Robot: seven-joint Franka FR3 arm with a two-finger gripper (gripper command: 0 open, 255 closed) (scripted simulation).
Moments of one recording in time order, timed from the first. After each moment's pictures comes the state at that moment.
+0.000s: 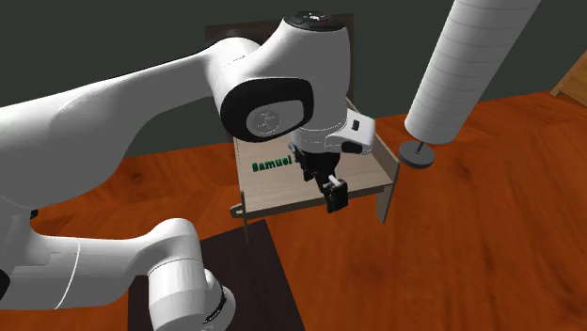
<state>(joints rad) -0.01 -0.76 0.01 -2.28 -0.03 1.61 -0.10</state>
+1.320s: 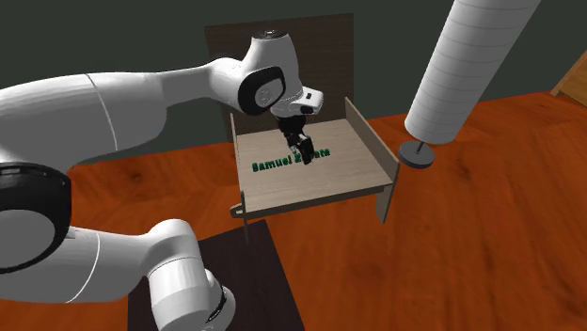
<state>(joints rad) 0.07 -0.56 0.43 -2.36 0.07 1.96 0.30</state>
